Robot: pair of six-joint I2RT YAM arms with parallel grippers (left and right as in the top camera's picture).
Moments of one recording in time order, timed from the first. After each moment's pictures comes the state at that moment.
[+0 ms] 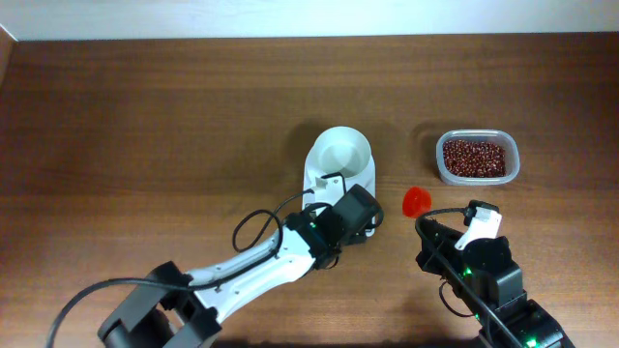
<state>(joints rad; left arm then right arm) -0.88 1.64 0.95 -0.38 -0.21 -0.99 0.46 0.53 0.47 -0.52 0.09 0.78</state>
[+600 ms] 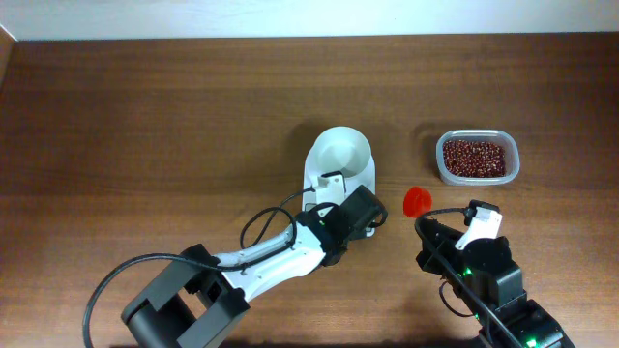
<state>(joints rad) -0.88 1.75 0.95 -0.29 -0.30 -0.99 0.46 0.53 0.47 -0.52 0.10 0.77</state>
